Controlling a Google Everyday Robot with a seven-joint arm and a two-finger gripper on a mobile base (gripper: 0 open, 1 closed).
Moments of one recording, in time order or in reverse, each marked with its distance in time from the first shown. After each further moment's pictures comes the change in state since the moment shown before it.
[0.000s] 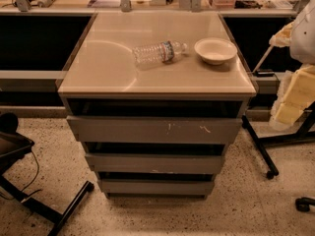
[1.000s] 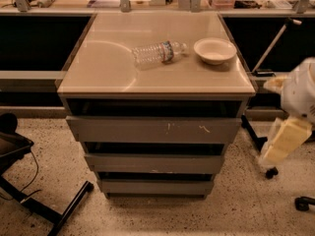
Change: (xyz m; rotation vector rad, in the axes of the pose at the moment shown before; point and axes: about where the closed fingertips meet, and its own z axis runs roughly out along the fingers) arm 0.031 0.032 0.080 -0.050 -0.077 0.059
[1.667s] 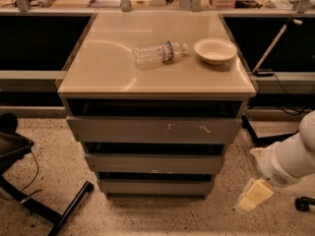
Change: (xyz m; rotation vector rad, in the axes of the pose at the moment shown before) arm 0.090 0.055 0.187 -0.150 -0.056 0.246
